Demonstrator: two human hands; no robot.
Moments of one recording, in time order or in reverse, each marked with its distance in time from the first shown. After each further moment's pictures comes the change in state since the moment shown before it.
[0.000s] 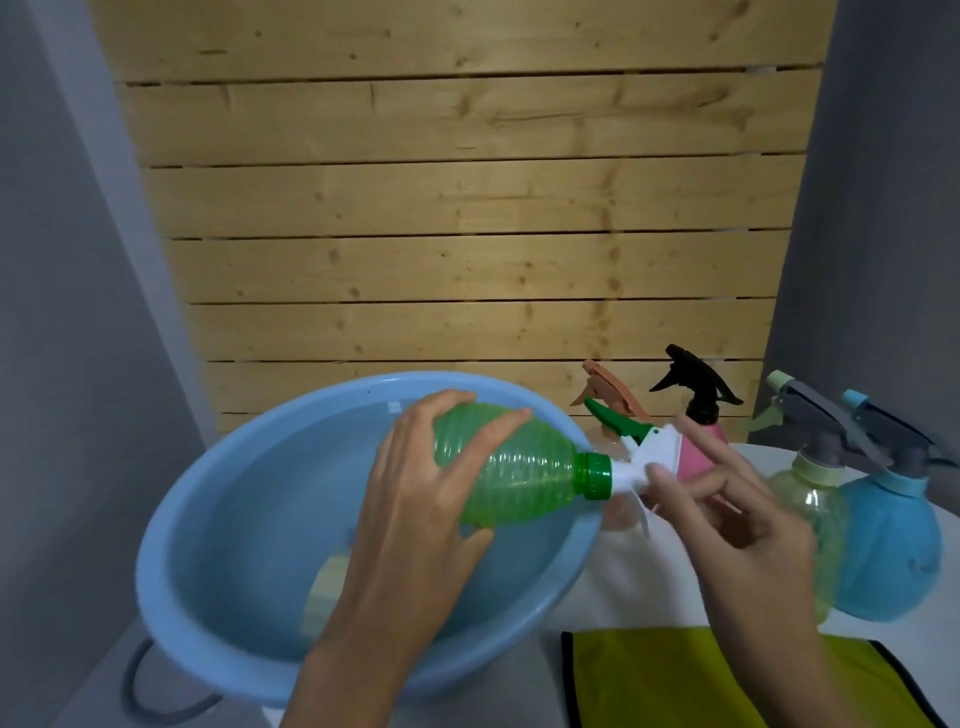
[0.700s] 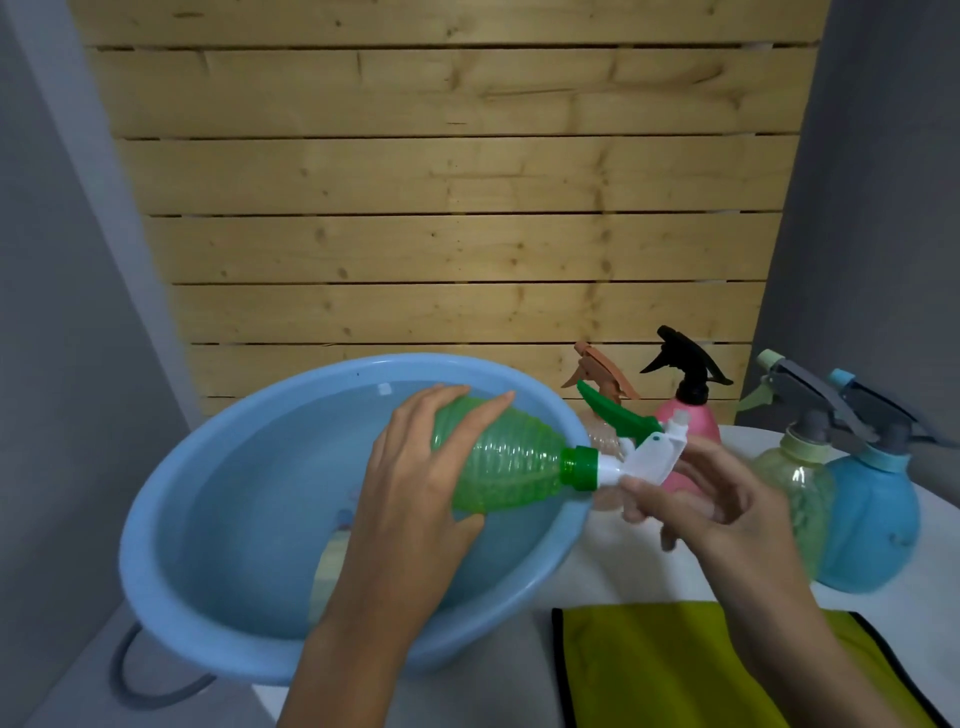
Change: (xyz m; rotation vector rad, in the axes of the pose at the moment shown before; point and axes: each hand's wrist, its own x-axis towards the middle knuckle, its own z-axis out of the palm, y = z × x) left_hand -0.006 -0.005 0.011 -0.045 -0.082 -0.074; right_hand 0.002 0.005 -0.008 0.149 -0.168 0.206
